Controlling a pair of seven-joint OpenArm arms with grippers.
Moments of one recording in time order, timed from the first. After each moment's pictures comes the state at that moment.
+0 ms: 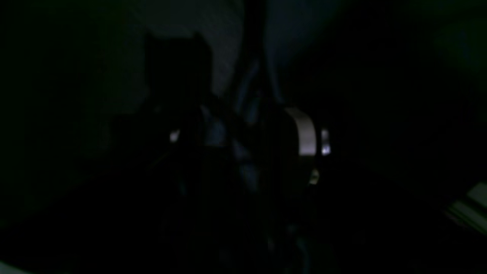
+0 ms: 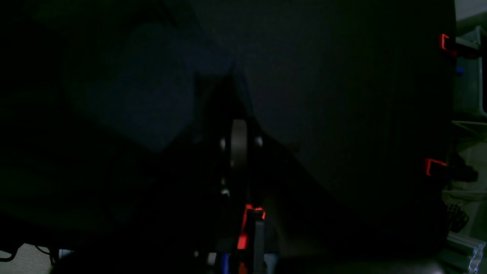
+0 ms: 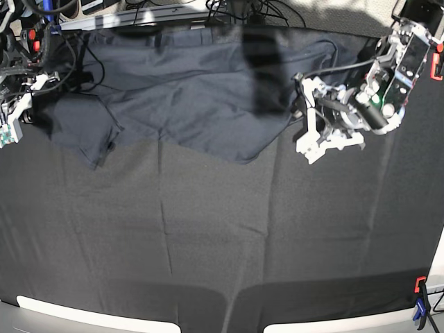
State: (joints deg) left arm 2.7 -27.5 25.0 103.0 -25.0 -15.6 59.6; right arm -24.0 22.9 40.9 121.9 23.1 38.9 -66.2
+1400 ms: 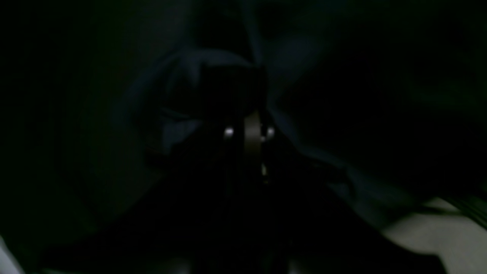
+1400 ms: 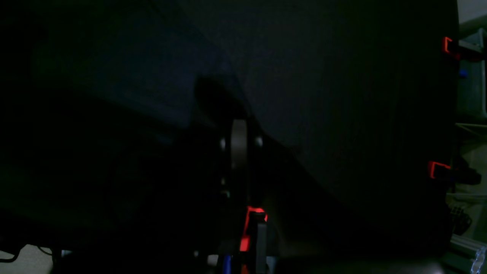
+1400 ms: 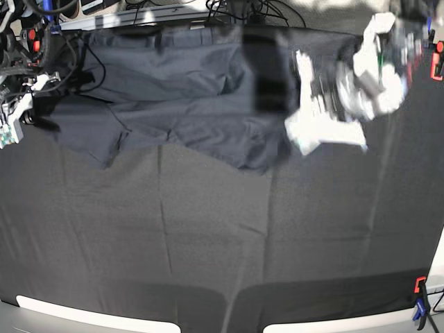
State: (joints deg) left arm 9.6 -27.6 25.0 120.4 -12.8 -16.6 61.6; right arm -24.0 22.7 40.9 121.9 23.7 38.9 -66.0
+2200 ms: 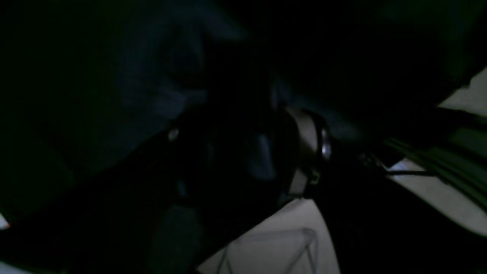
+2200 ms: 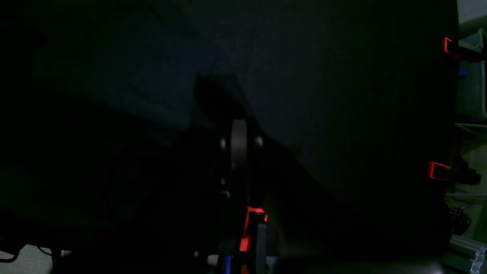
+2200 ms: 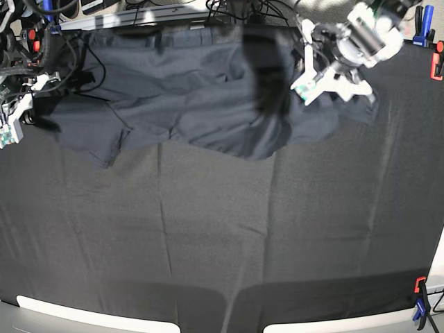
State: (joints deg) left arm 21.1 -27.8 24.9 131.4 -4.9 -10.5 64.9; right arm -24.0 22.9 40.9 121.9 23.7 38.9 -66.0
